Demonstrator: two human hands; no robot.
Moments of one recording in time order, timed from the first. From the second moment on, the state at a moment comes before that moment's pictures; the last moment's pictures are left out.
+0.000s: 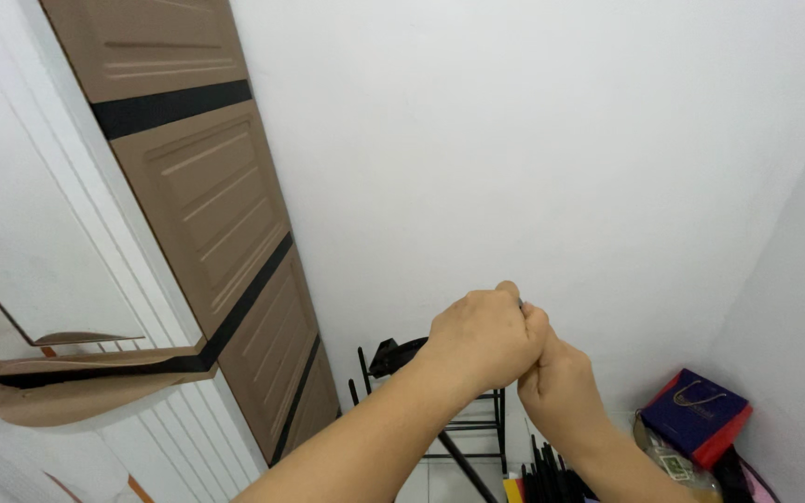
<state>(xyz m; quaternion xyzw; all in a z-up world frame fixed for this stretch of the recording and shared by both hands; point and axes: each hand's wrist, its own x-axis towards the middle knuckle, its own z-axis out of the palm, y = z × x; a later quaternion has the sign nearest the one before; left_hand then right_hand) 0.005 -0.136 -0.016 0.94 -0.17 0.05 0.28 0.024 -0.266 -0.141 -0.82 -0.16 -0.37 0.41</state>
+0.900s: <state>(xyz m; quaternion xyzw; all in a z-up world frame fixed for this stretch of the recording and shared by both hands) 0.022 -0.136 -0.108 0.78 -0.15 0.12 0.60 0.038 -0.314 -0.099 -0.73 -0.09 -0.56 0.39</state>
